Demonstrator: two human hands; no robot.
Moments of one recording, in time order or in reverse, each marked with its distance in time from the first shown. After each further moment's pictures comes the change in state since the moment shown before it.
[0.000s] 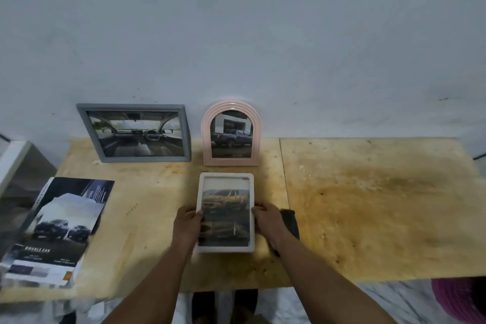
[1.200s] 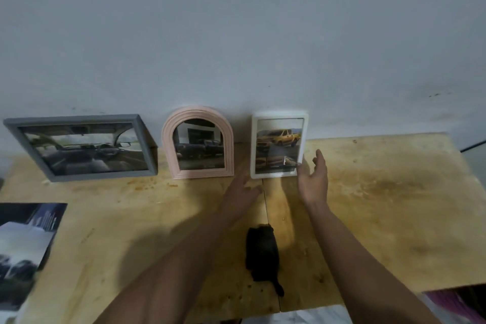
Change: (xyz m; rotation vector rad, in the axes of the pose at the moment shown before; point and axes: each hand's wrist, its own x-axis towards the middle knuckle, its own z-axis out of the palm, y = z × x) left_hand 0.004 0.120 0.192 0.147 -0.547 0.266; right_hand 0.077 -0.083 -0.165 -0.032 0.543 -0.374
